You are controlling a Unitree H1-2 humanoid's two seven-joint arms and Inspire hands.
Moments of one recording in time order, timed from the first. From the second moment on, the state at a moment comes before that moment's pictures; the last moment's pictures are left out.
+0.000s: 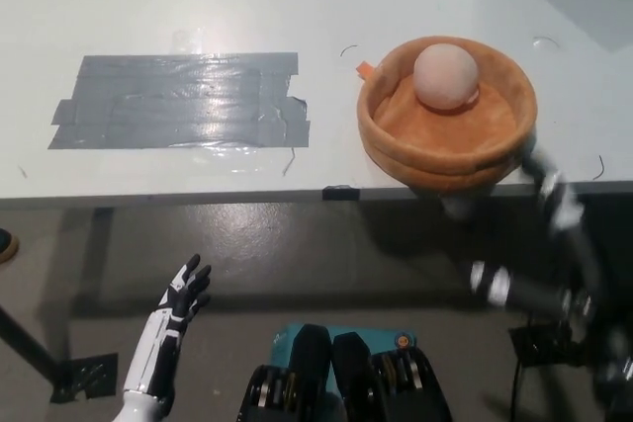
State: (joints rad) left_arm 0.05 0.09 -0.04 -0.03 0.06 -0.09 -0.05; right_arm -0.18 -0.17 0.04 -0.31 -0.17 -0.07 0.07
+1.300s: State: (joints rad) left_arm 0.06 0.12 -0.11 -0.07 0.15 -0.09 -0.06; right_arm -1.12 -0.22 0.41 0.95 -0.43 0.27 0.18
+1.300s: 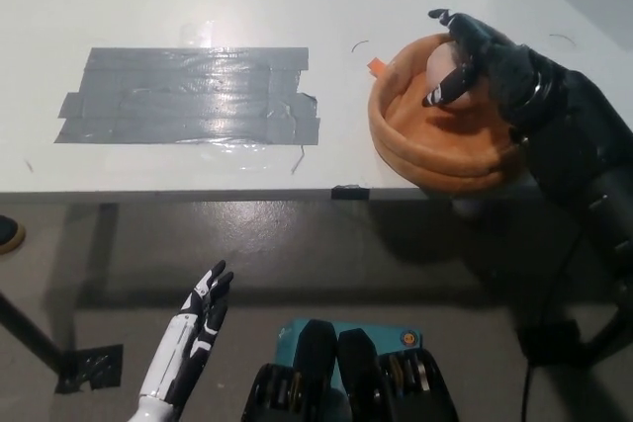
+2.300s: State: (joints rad) left_arm 0.04 0.13 -0.11 -0.07 0.16 -0.09 -0.07; right_arm -1.12 -0.22 0.45 1.01 -0.49 0.27 0.18
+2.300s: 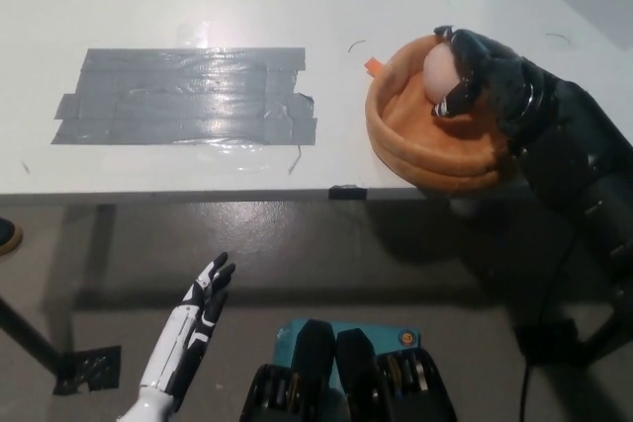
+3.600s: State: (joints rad) left_arm -0.02 0.12 -0.09 -0.06 0.13 -0.09 -0.07; right_arm -1.07 -0.20 0.29 1.19 -0.44 -0.02 -0.11
